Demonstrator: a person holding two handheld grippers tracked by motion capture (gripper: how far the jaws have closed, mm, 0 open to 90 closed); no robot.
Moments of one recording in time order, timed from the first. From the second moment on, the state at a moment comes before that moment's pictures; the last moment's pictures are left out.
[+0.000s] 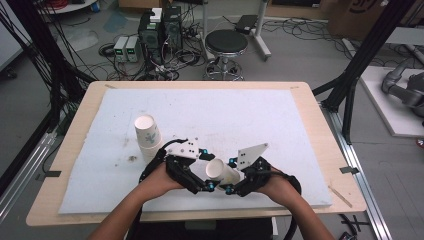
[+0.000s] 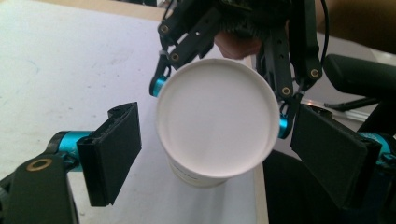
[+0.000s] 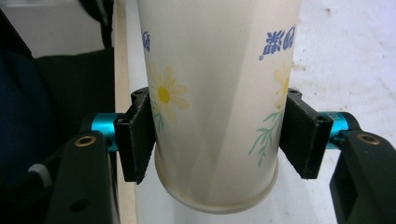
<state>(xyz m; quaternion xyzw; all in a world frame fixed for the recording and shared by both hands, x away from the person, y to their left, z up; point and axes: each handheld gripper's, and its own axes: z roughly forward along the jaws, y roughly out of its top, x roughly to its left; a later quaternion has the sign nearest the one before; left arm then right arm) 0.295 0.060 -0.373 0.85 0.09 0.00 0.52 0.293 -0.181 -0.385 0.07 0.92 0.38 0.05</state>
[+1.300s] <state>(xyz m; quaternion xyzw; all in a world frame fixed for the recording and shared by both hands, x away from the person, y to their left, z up) 0.299 0.067 -0.379 0.83 0.12 -0.01 0.54 0.295 -0.196 -0.371 0.11 0.89 0.44 0.05</state>
